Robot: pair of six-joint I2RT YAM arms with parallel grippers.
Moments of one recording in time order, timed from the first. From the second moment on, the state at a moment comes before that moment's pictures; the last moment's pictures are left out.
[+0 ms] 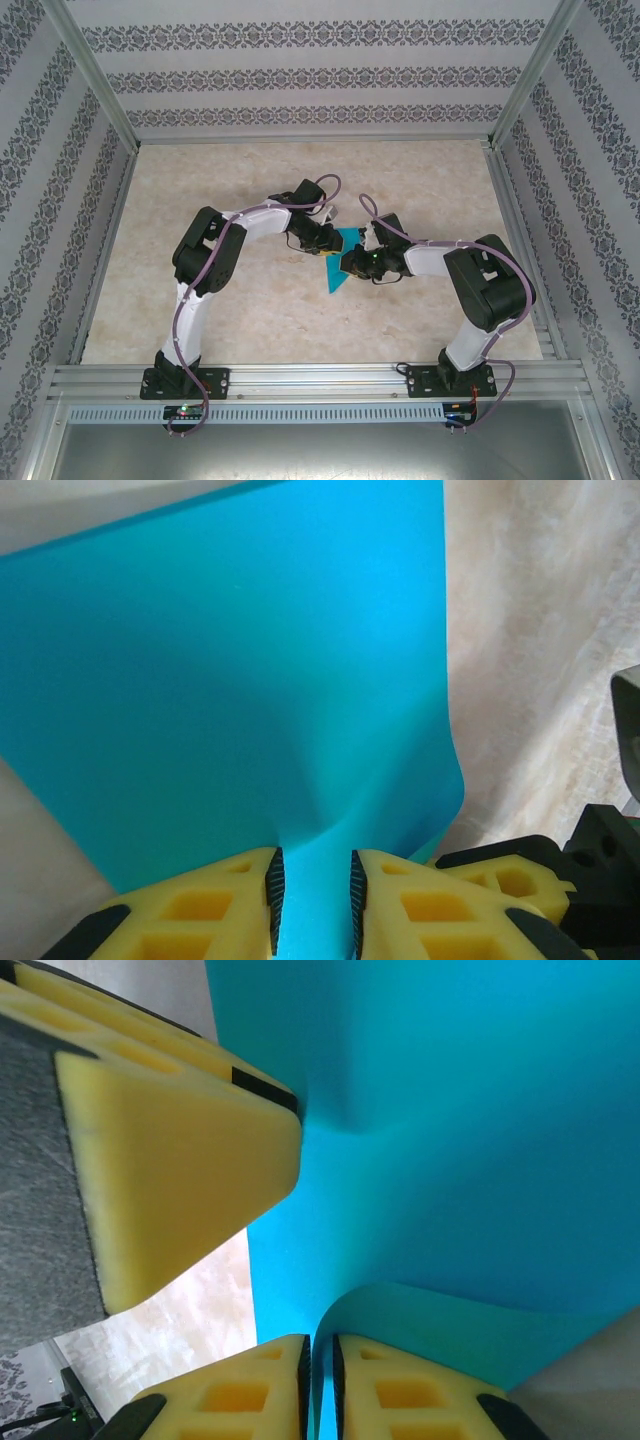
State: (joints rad) left arm -0.54 2.20 1.54 -0.51 0.62 -0.52; right arm 0.42 1.72 0.72 0.01 -0.61 0.73
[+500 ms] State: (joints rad) left arm -0.54 2.20 1.54 -0.51 0.62 -0.50; right arm 0.42 1.72 0.73 0.02 -0.59 0.74
